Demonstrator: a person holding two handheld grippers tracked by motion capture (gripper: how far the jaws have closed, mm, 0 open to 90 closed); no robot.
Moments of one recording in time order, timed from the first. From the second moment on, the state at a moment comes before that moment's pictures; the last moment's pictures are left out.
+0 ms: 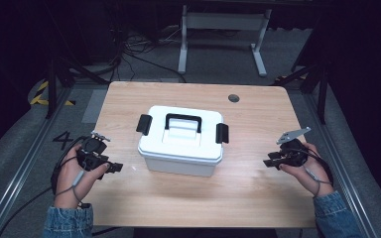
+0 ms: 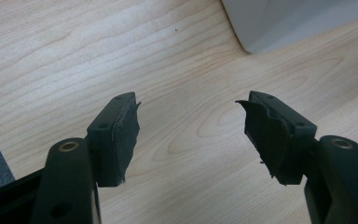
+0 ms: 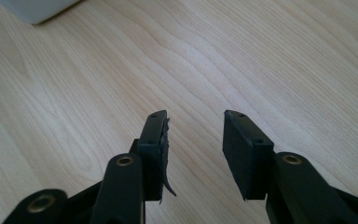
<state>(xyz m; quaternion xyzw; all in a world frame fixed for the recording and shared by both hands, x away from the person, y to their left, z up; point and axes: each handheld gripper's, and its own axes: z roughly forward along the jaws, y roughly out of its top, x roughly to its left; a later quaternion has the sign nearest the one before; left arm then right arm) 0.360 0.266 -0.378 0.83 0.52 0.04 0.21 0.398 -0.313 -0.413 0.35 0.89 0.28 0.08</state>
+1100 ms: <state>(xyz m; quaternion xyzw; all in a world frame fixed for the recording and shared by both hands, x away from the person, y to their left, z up) 0.373 0.267 -0.368 0.83 0.51 0.04 0.23 0.426 -0.271 -0.311 0.29 0.90 0.31 0.09</state>
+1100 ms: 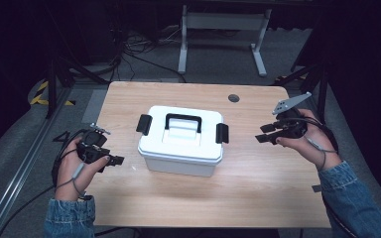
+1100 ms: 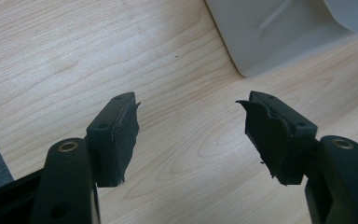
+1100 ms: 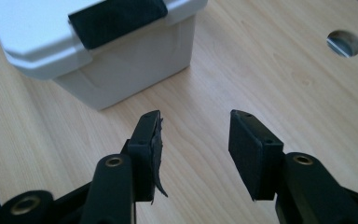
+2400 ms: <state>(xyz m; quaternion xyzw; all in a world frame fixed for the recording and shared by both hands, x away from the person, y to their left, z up) 0.376 0.270 -0.368 0.83 0.51 0.04 0.23 0.472 -0.160 -0.266 0.21 0.92 0.33 0.04</state>
